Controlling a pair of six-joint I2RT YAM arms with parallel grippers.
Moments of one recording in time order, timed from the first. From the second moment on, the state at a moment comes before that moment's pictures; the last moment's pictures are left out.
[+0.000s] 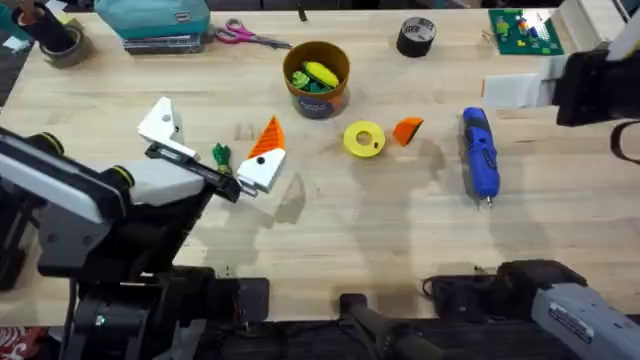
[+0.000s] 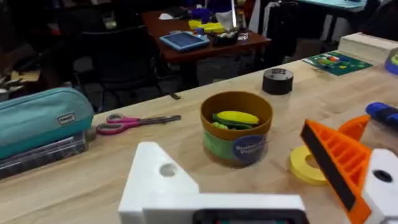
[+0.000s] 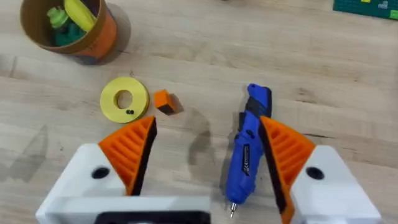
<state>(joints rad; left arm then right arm) -0.05 0.09 0.15 -0.07 0.37 0.06 0.00 0.92 1.11 -1.01 -0.13 -0.05</state>
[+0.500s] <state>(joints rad) -0.05 0.02 0.02 0.09 0.50 0.06 0.00 0.92 1.11 -1.01 -0.13 -0.05</state>
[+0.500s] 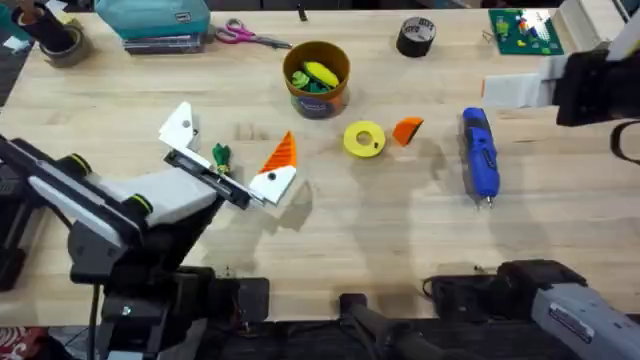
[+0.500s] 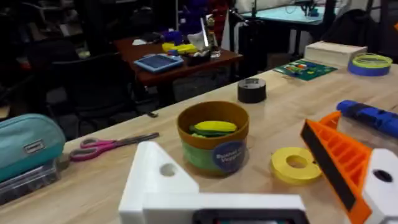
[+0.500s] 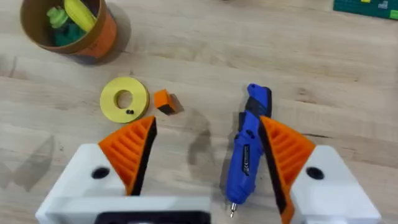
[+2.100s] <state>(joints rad) -0.01 0.01 0.02 -0.11 1.05 0.06 0.00 0.92 1.11 -1.01 -0.13 -0.05</state>
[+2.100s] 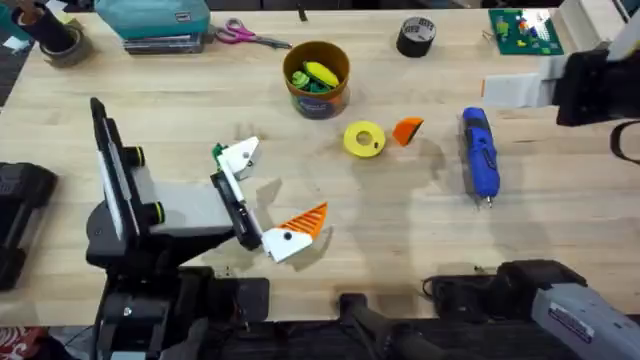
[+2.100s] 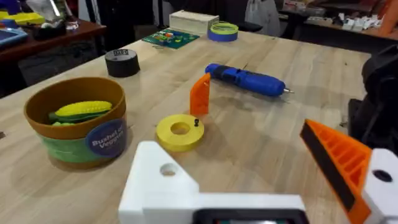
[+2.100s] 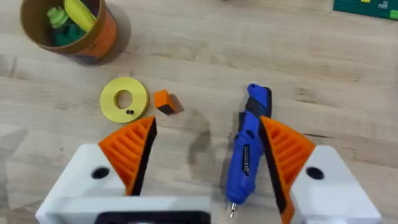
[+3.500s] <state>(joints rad) -0.01 0.01 0.02 -0.13 1.13 0.06 0.00 0.92 1.11 -1.01 -0.13 -0.05</state>
